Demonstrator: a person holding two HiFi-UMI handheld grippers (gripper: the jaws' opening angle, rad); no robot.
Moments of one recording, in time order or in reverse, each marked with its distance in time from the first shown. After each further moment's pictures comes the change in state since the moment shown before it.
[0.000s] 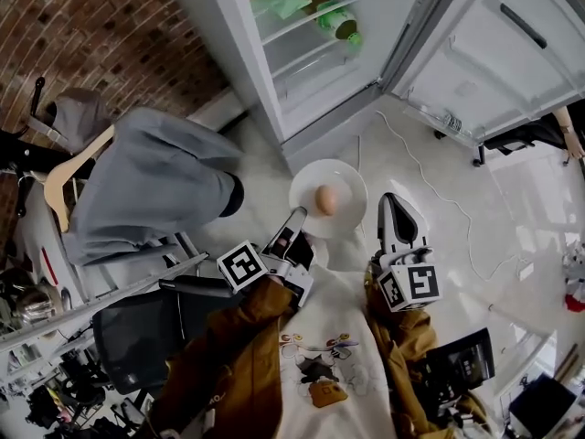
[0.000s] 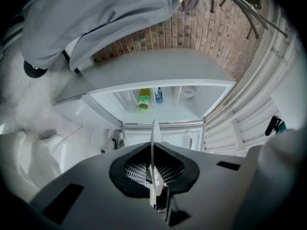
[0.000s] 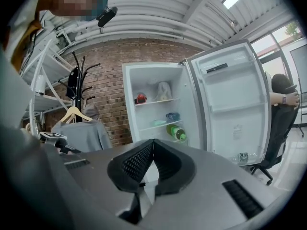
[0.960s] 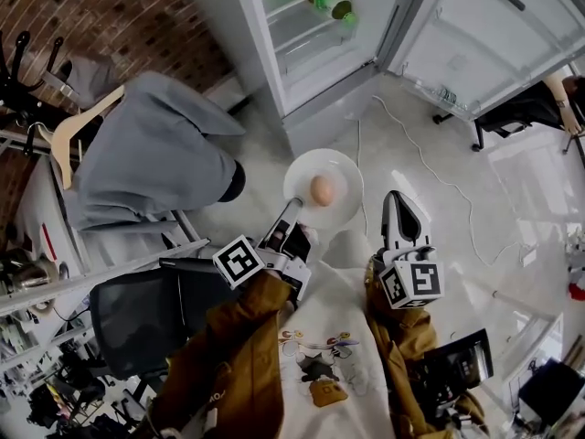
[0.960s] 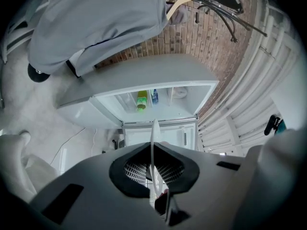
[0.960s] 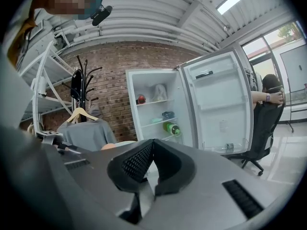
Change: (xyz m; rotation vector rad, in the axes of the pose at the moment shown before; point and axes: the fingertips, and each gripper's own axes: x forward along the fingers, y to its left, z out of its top) left arm -0.076 -0.005 -0.039 0.043 -0.023 -0.023; right arm -0.092 0.026 -0.023 0.037 0.007 -0.080
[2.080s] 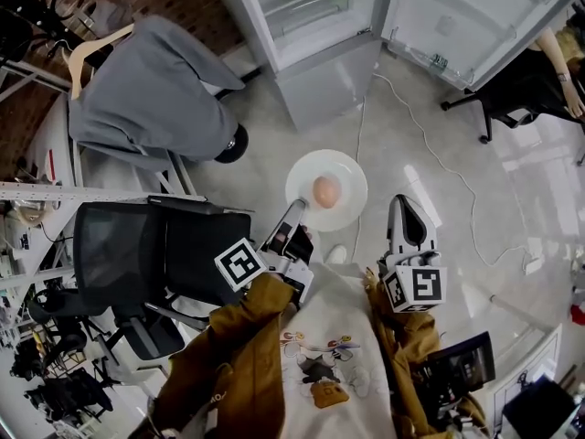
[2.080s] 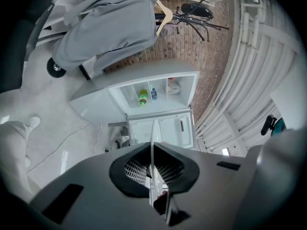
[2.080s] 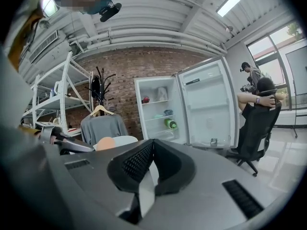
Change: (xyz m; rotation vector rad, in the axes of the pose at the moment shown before) left arm -0.086 0.006 -0.203 0.036 -0.120 0.026; right arm -0.192 -0.077 -0.046 -0.040 0.021 0.098
